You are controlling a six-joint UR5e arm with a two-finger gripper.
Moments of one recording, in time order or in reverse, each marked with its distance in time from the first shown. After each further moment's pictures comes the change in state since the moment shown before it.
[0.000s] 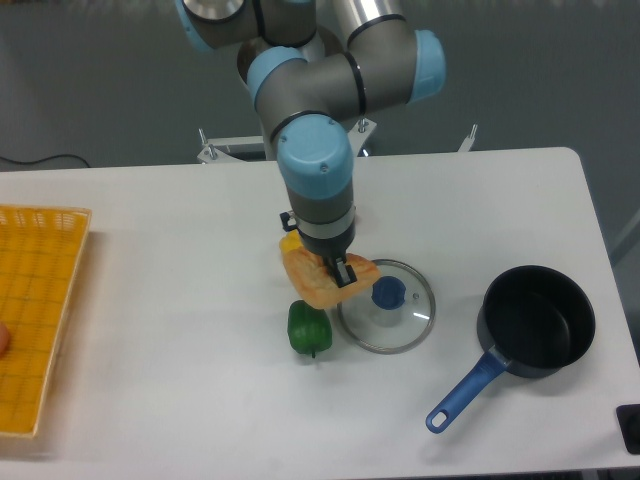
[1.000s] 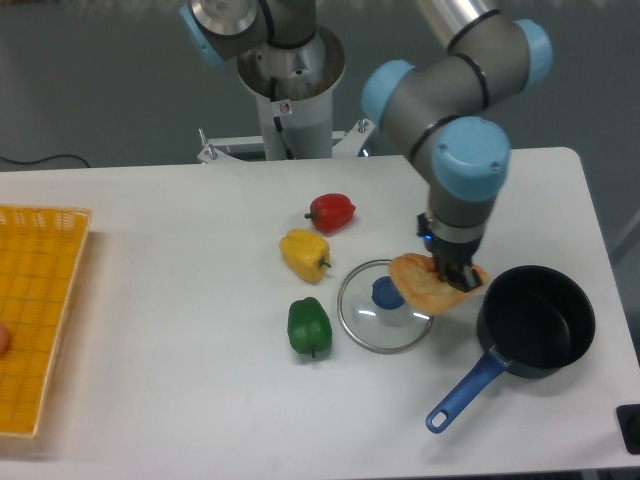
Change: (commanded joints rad) arm 0.239 -0.127 0.129 0.038 0.005 0.182
